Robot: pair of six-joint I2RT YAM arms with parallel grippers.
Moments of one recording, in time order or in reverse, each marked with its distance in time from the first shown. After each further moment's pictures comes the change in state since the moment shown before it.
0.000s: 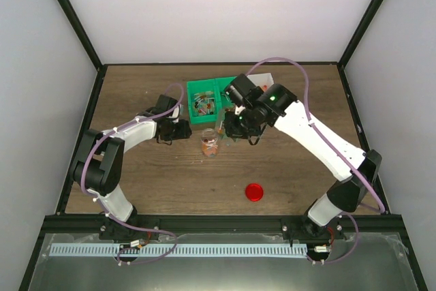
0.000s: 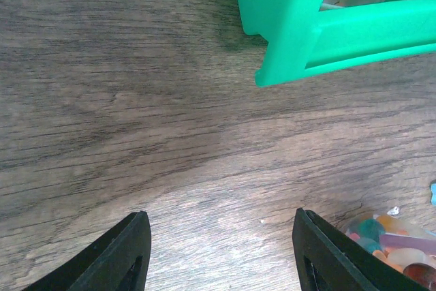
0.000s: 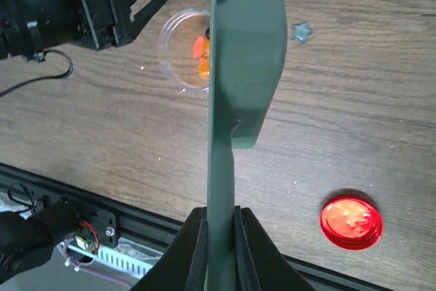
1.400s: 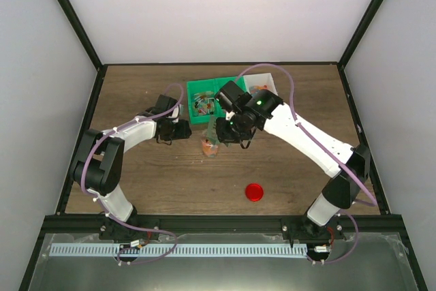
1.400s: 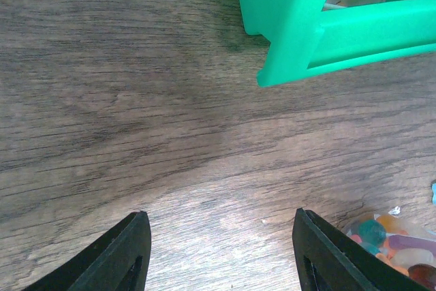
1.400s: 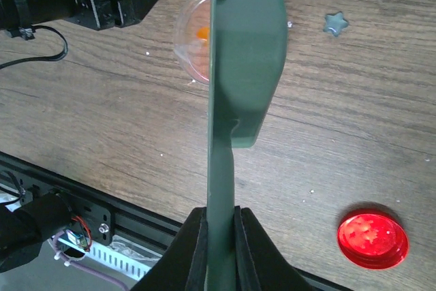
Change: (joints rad) left arm 0.004 0.001 0.000 0.000 0.005 0.005; right arm 0.045 0.049 -0.056 0.096 -0.023 -0.019
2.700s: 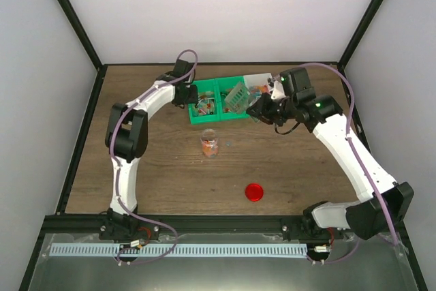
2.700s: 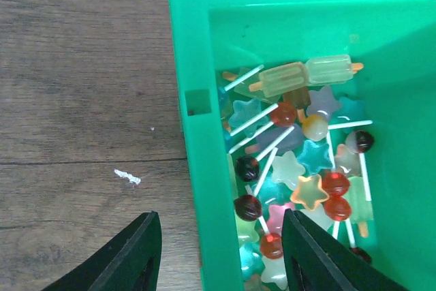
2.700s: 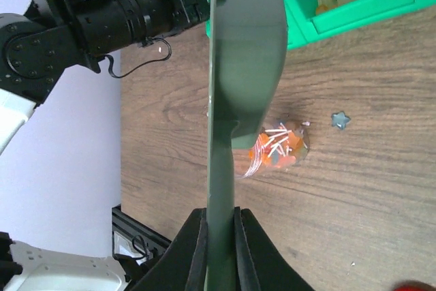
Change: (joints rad) left arm 0.000 0.452 0.745 -0.242 -0.220 -0.003; right arm -0.425 -0.323 -0.296 0.329 -0.320 0.014
